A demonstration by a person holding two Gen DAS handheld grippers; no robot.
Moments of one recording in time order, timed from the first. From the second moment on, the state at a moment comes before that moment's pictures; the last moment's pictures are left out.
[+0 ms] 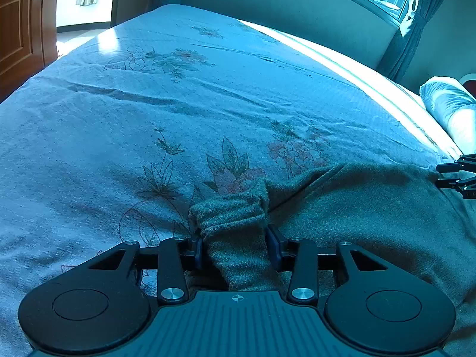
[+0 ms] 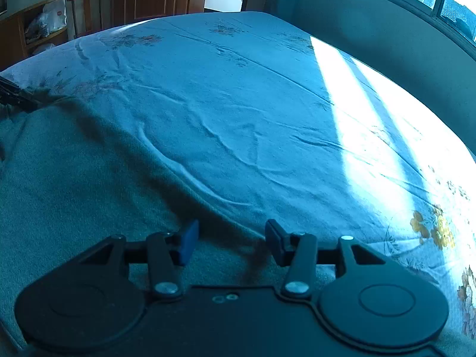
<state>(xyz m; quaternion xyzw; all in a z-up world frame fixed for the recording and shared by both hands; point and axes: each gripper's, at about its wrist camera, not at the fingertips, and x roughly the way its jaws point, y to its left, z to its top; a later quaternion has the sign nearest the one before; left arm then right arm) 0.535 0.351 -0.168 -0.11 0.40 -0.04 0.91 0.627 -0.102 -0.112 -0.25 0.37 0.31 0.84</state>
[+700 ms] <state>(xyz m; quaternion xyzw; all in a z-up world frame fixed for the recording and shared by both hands) 0.424 0.361 -0.104 -0.06 0.20 -0.13 0.97 0.471 -0.127 -0.018 -0.28 0.28 0.30 0.87</state>
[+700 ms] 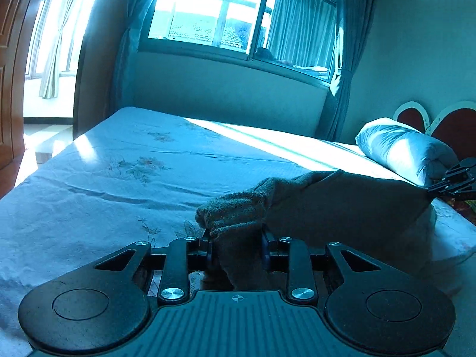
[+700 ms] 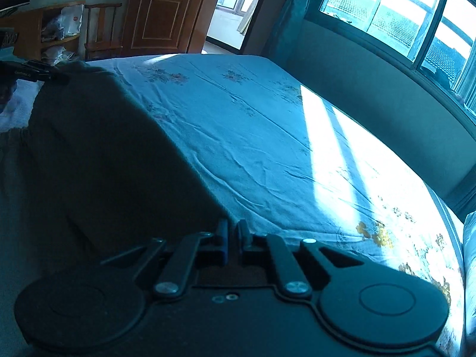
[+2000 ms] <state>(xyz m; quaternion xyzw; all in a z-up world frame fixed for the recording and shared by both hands) 0.292 0.325 -0.171 -0.39 0.29 0.05 0.88 0.346 -0.229 -0.122 0.21 0.34 0.07 0.91</state>
